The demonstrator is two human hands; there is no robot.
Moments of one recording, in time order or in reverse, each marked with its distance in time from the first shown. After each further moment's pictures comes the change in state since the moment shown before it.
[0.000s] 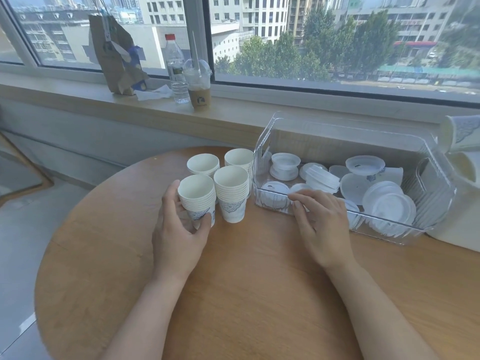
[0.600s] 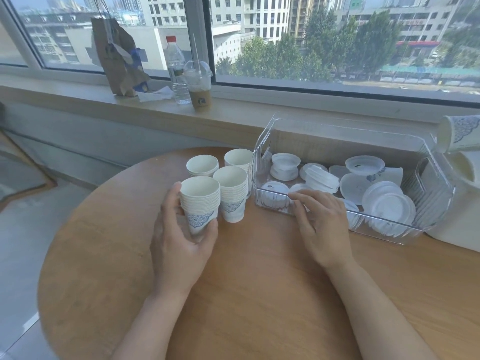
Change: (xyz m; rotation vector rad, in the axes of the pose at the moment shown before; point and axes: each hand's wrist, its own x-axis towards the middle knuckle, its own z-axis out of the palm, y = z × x) left_hand -0.020 0.021 -0.009 -0.017 0.074 0.093; right_hand 0.001 -0.003 -0.005 0.033 -0.004 0.004
